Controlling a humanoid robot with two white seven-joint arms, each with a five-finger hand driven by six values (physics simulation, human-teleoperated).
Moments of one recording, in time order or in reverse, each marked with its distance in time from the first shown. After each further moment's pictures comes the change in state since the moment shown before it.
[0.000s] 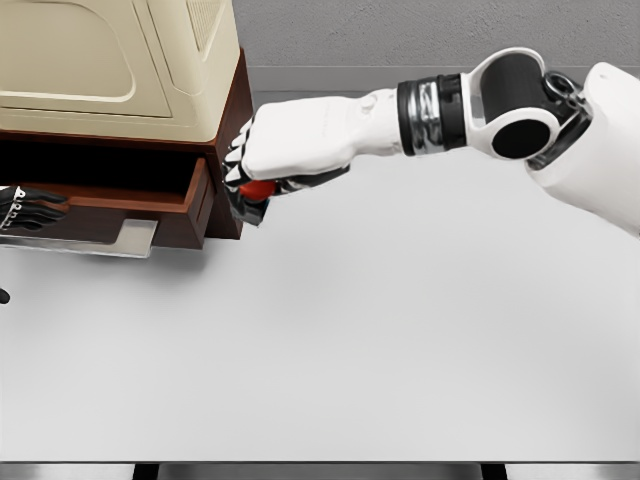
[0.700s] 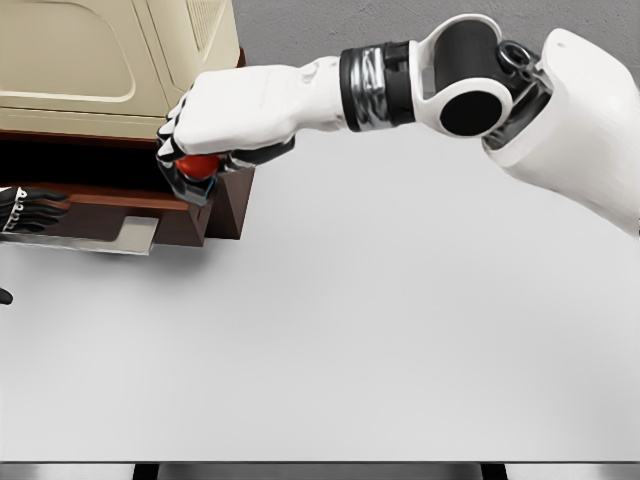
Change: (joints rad) left arm 0.016 0.000 0.003 -0.001 0.034 0.004 0.005; right arm -0.091 0.118 0.008 0.006 -0.008 0.126 0.000
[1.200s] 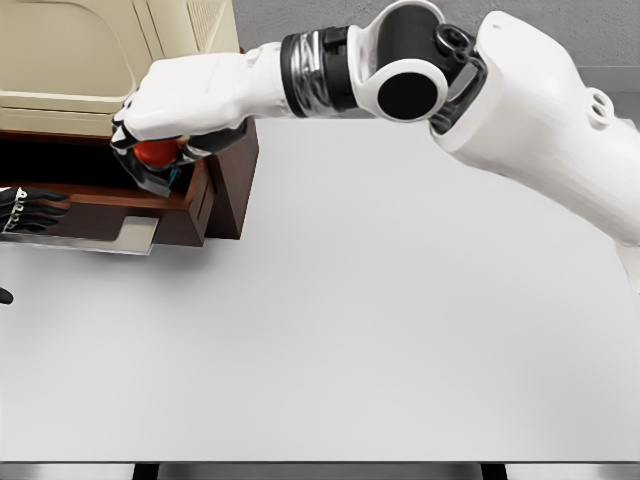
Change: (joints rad) left arm 0.006 0.000 0.003 0.001 0.007 -0.001 0.002; right arm -0.051 0.121 0.037 0.119 0.009 0.038 0.000
